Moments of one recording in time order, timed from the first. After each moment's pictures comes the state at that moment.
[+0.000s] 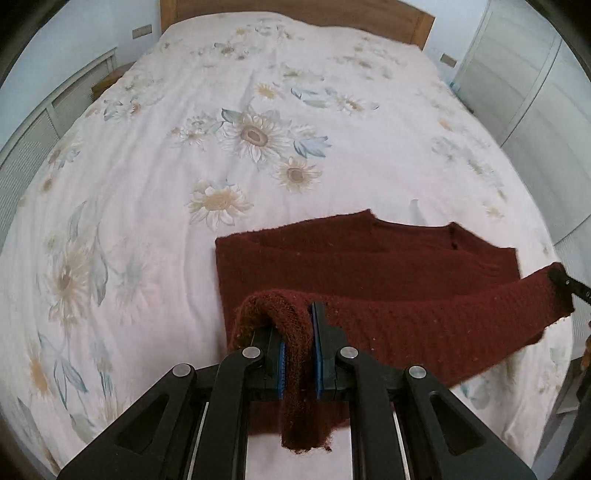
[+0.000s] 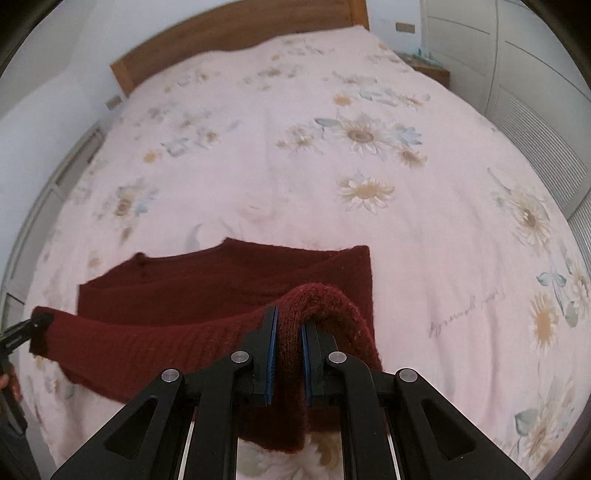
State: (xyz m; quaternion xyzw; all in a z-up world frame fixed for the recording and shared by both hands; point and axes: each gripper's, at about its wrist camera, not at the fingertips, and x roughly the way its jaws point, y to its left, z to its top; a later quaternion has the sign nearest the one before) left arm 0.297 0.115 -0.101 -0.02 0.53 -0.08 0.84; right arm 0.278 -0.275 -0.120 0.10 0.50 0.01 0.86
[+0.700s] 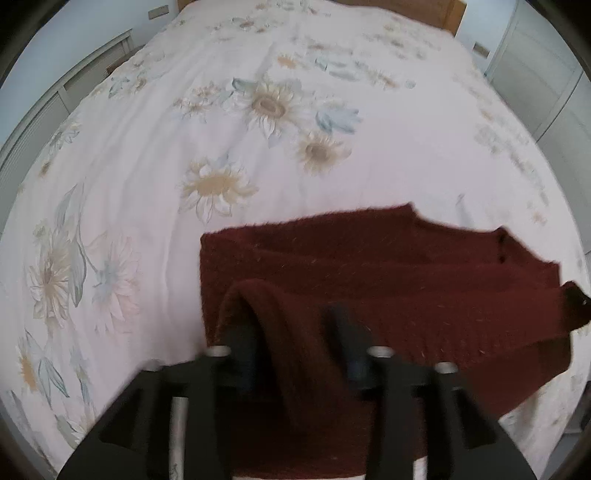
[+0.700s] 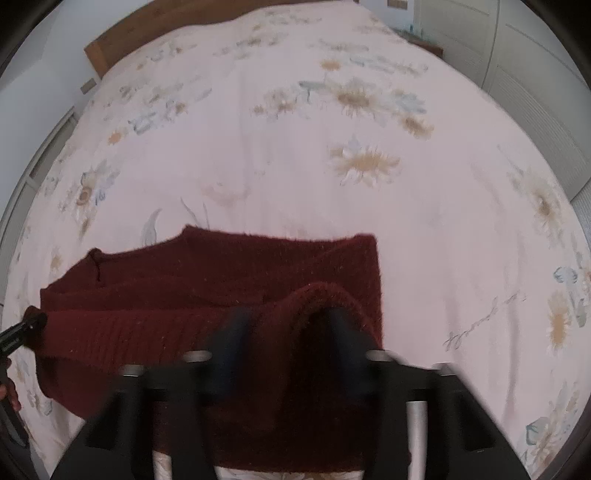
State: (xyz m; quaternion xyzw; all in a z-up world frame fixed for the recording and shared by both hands) left arm 0.324 0.110 -0.150 -0.03 0.55 -0.03 0.83; right arm 0.303 -0.273 -0.153 0.09 0.52 -0.01 0.85
